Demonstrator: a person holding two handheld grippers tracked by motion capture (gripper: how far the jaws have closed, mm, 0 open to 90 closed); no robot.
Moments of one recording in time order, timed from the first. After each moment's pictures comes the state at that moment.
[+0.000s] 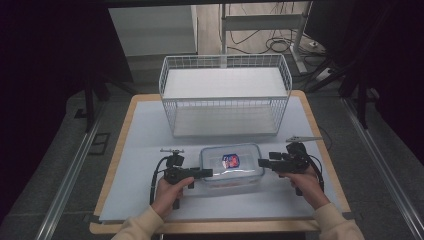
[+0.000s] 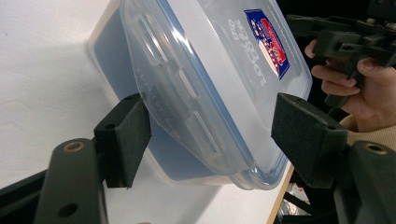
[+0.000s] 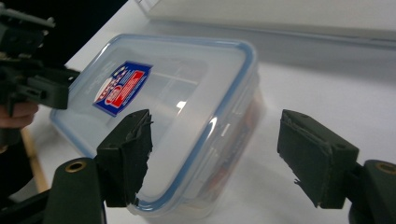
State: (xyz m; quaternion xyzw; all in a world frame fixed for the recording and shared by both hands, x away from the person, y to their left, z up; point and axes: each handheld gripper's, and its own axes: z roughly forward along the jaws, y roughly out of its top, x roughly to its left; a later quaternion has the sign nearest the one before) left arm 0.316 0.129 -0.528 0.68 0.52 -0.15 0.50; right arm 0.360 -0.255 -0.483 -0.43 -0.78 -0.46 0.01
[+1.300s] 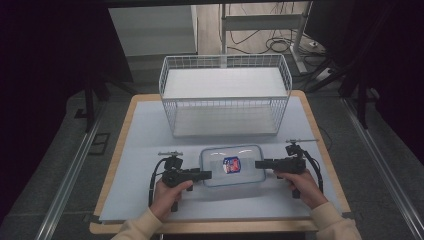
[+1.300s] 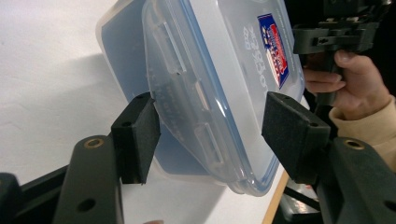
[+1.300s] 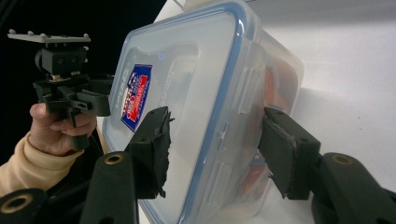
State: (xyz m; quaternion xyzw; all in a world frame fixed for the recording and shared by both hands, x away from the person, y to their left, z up) left arm 0.304 0.130 -0.522 0.70 0.49 -0.12 0.51; right arm 0.366 -0.258 -0.502 -0.45 -0.73 -0.49 0.15
